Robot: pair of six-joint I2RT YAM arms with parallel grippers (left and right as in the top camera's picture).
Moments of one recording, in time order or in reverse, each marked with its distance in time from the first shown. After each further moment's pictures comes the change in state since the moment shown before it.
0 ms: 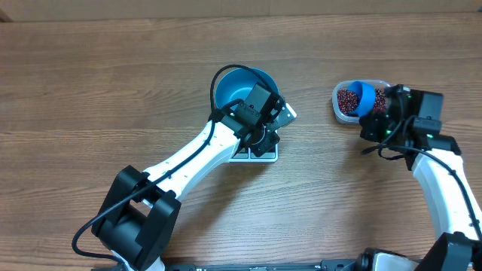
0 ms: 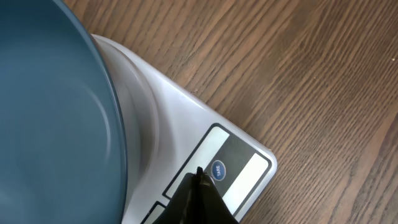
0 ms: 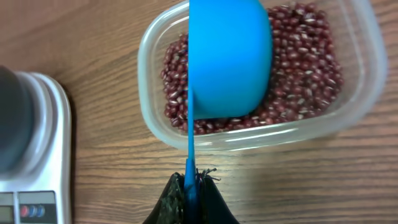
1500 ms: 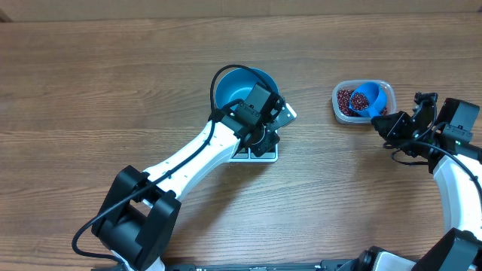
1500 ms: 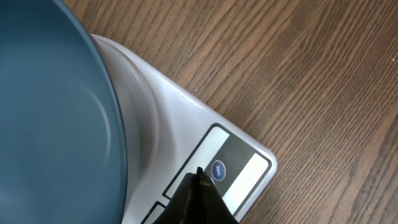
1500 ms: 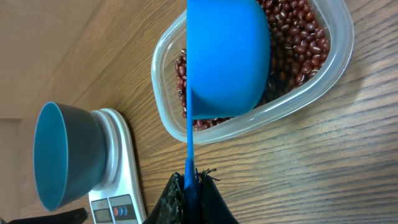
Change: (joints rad) left arm 0.000 0.000 0.000 0.000 0.000 0.000; right arm -0.199 0.000 0.000 -0.034 -0.304 0.164
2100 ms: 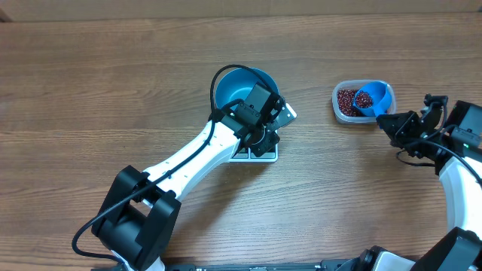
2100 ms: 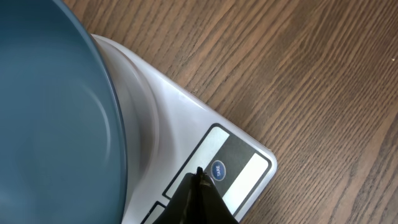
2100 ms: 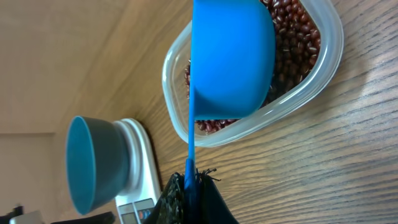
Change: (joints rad) left arm 0.000 0.000 0.000 0.000 0.000 0.000; right arm -0.068 0.000 0.000 0.013 -0.098 0.067
